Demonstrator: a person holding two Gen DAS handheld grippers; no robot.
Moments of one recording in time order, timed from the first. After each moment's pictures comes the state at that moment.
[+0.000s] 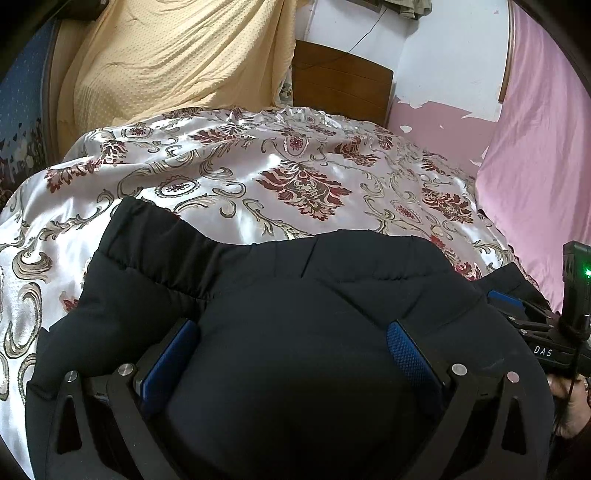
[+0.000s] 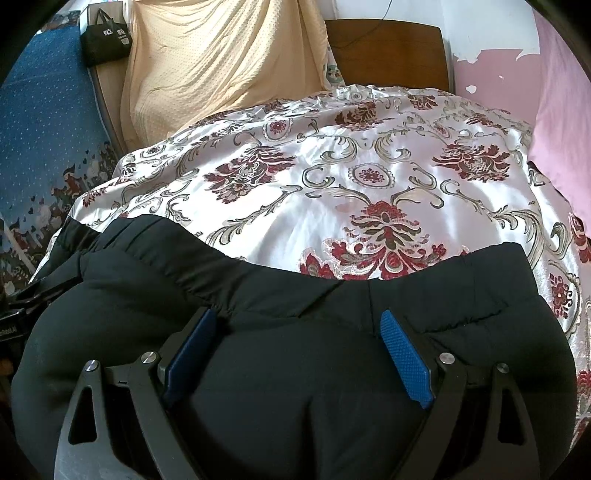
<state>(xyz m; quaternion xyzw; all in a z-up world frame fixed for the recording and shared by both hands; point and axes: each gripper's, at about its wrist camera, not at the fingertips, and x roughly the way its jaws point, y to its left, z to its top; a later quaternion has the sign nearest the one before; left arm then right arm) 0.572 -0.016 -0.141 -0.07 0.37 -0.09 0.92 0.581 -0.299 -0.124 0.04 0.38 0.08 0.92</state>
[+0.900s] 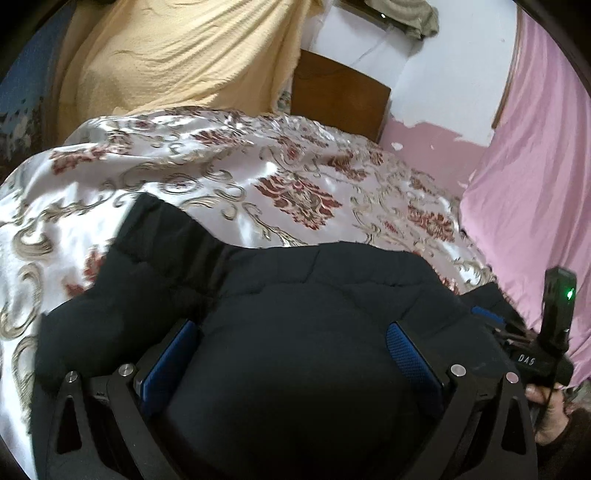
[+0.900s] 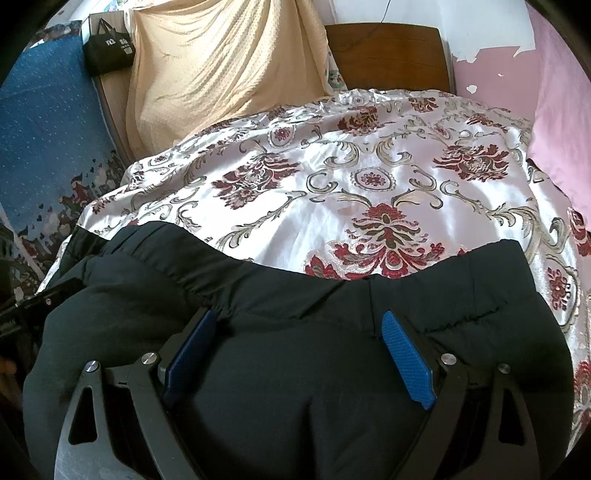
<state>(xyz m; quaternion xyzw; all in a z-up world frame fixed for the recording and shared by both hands) 0.550 0.006 -0.135 -0.13 0.35 -0.11 0.92 0.565 -0.302 -0.120 0.05 0.37 0.09 0.92</state>
